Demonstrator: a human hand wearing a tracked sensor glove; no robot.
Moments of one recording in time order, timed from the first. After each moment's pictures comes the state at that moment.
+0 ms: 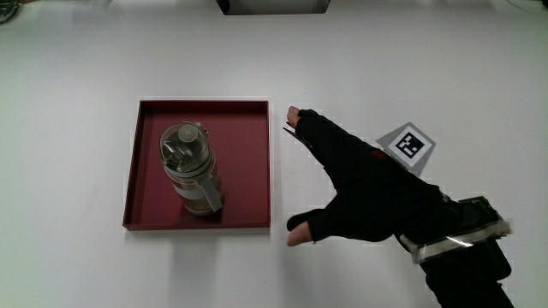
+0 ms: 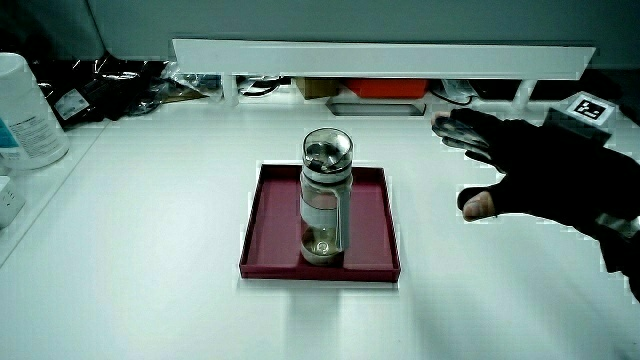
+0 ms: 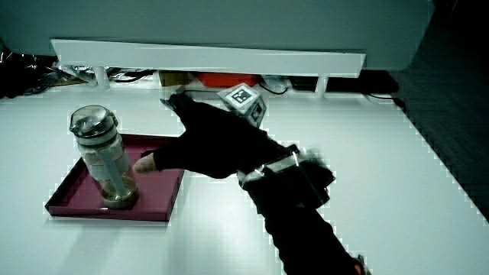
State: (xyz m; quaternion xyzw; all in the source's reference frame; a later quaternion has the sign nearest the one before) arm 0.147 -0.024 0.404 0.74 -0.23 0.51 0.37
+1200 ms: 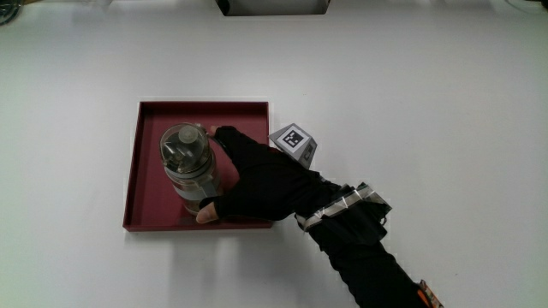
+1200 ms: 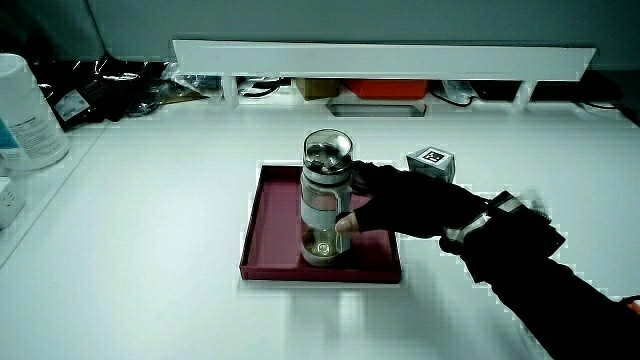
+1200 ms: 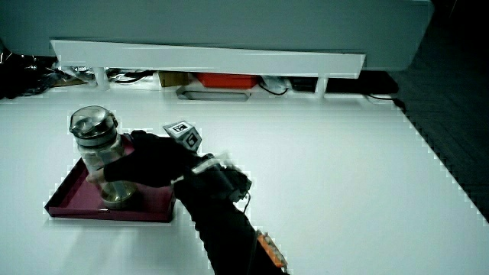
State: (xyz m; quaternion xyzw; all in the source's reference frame) arm 0.032 -0.031 0.523 0.66 -0.17 0.57 0.46
